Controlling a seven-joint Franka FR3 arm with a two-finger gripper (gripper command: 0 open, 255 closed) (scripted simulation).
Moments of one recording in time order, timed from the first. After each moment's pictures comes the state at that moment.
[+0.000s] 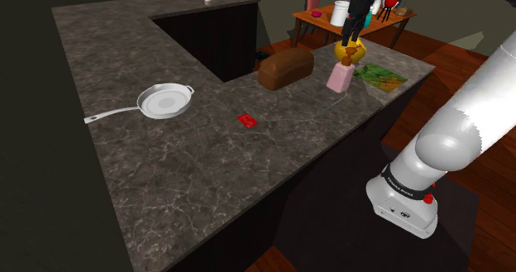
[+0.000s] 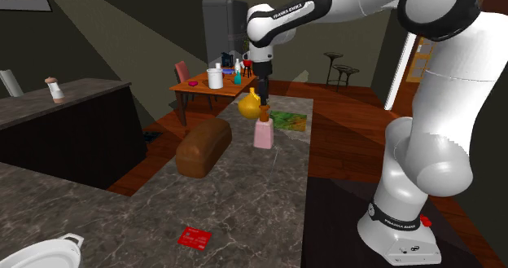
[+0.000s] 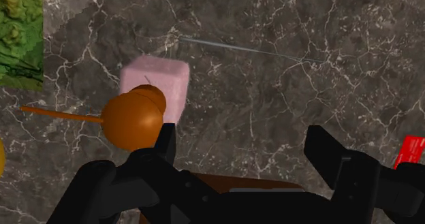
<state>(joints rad) -0.10 -0.03 -0.51 -1.94 -0.03 1.79 -0.60</state>
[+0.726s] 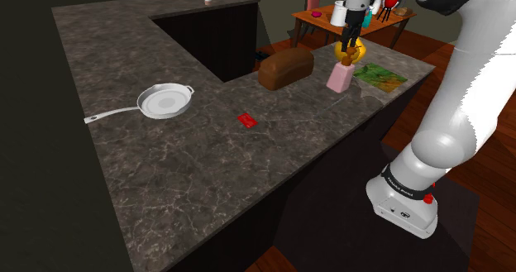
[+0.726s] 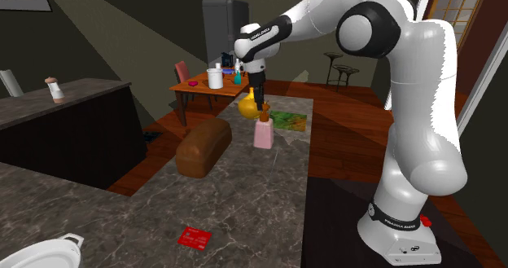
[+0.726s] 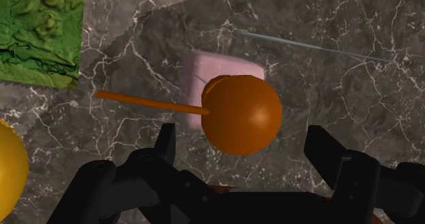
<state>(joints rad) -0.20 0.29 -0.55 -1.71 0.08 1.80 -0.79</state>
